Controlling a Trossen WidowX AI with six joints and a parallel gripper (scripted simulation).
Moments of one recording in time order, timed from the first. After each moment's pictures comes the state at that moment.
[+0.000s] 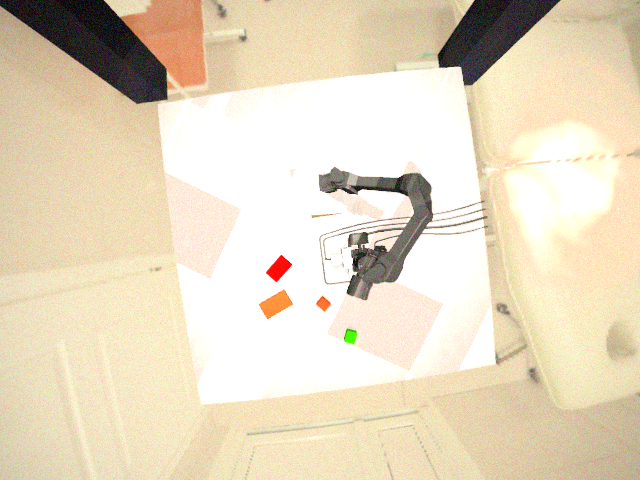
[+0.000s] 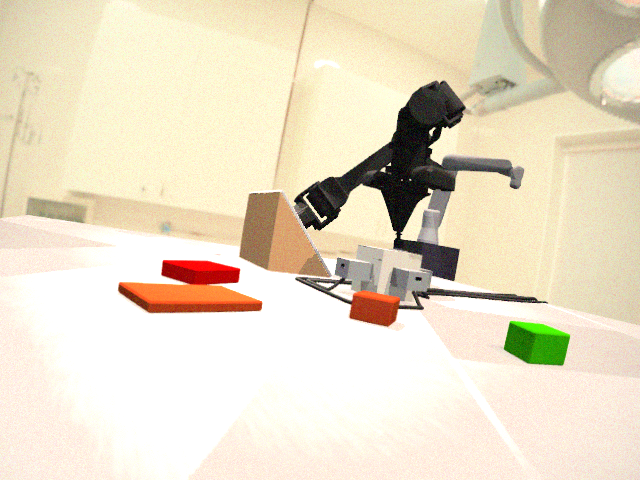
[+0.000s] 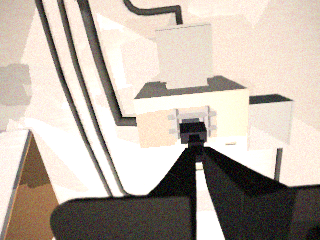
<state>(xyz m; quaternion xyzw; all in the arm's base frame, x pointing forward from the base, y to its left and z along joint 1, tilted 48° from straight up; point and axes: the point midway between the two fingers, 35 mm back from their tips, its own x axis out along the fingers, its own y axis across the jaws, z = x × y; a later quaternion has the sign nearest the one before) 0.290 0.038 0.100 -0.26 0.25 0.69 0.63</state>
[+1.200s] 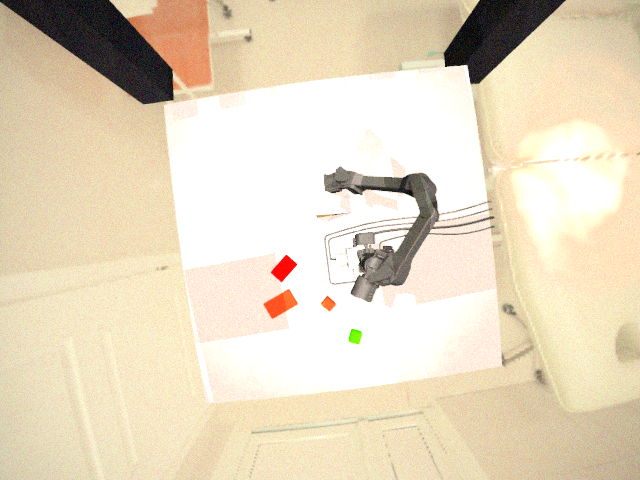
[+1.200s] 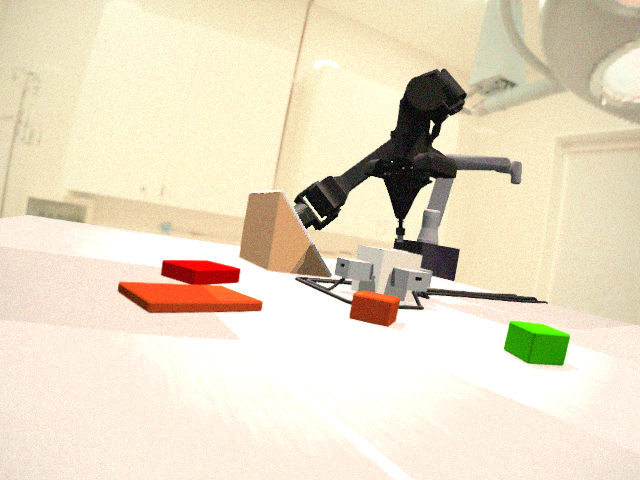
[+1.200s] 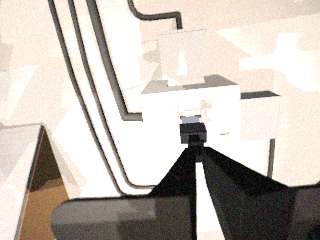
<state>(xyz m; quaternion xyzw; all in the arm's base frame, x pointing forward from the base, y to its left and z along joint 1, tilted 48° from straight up) 0.291 0.023 0.114 -0.26 0.25 0.69 0.63</state>
